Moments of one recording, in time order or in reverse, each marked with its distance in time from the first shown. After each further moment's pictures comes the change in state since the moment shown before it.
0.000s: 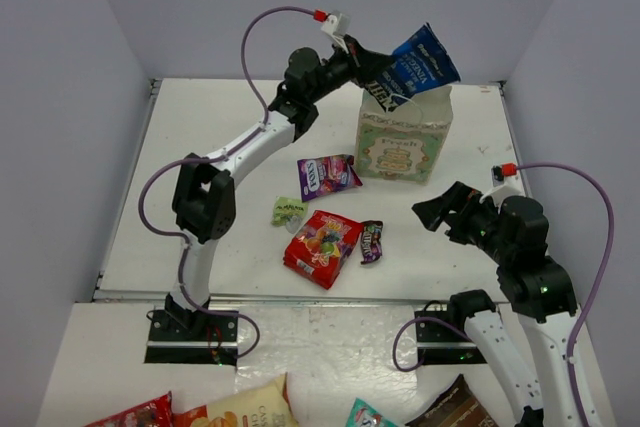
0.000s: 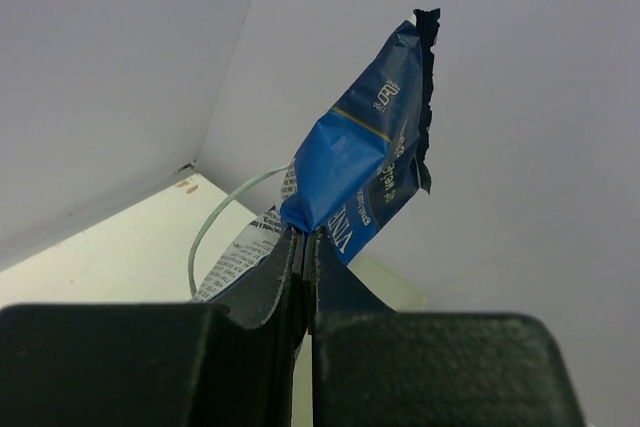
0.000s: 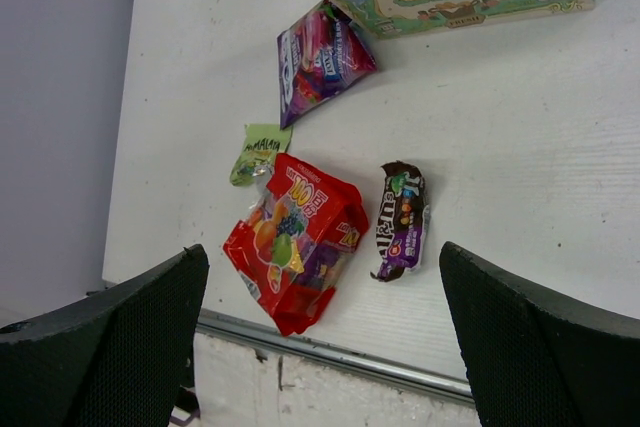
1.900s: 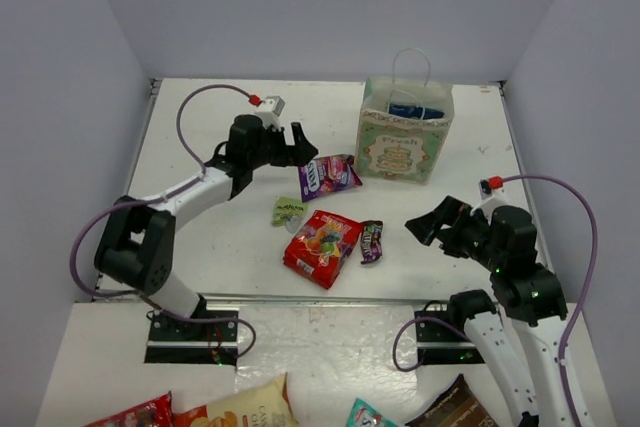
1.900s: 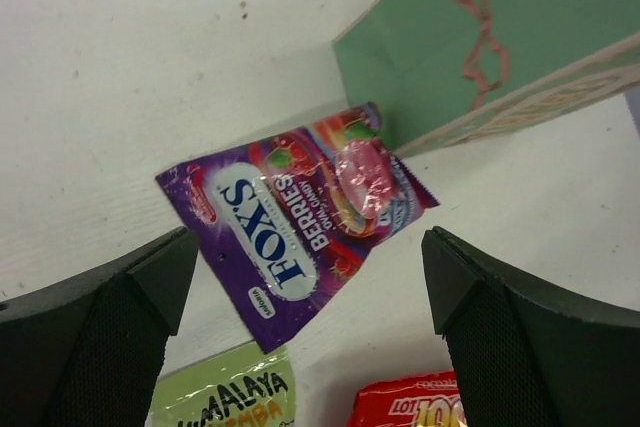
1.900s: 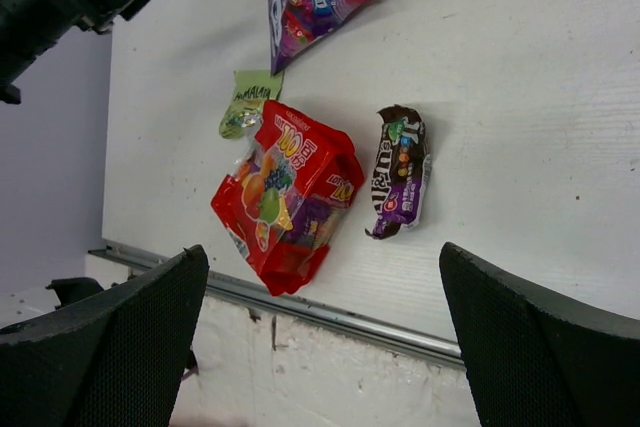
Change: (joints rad) left arm 0.181 -0.558 -0.945 -0.322 -0.160 0.163; right arm 0.000 -0.068 -0.118 -0.029 -0.078 0.012
